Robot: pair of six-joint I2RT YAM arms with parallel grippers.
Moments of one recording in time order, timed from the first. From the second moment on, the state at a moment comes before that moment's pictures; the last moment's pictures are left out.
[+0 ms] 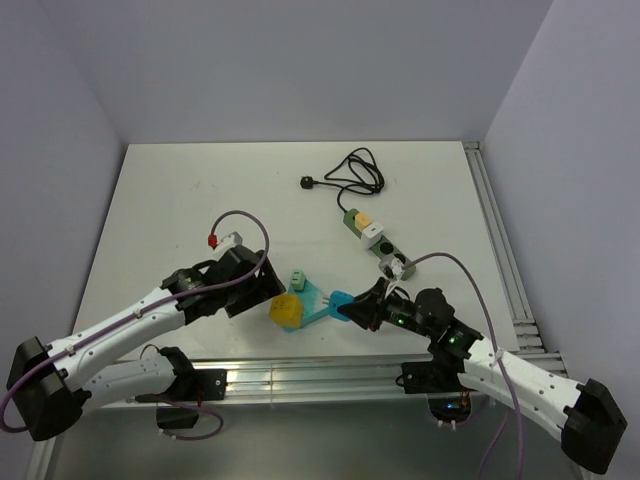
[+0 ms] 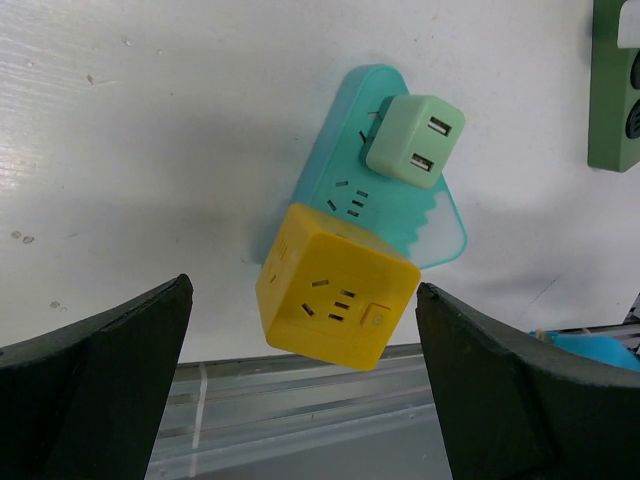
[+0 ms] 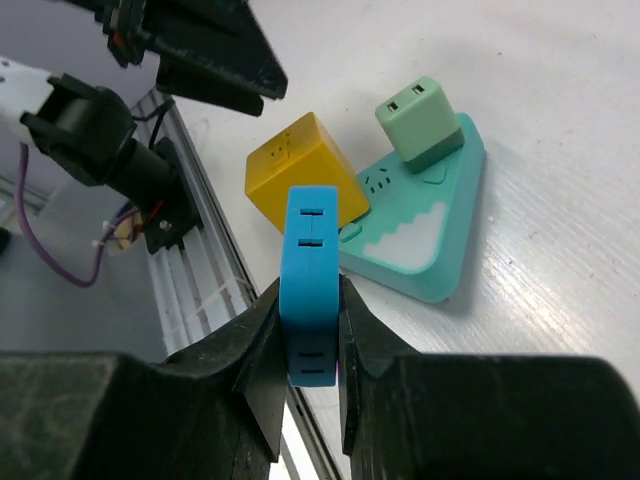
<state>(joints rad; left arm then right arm) -0.86 1.01 0.75 -0.68 -0.21 -1.17 0.76 0.52 0.08 0.32 -0.33 0.51</state>
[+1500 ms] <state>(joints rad) -0.65 1.04 0.65 -0.52 0.12 -0.98 1.13 1.03 0.18 0.61 -0.09 0.01</state>
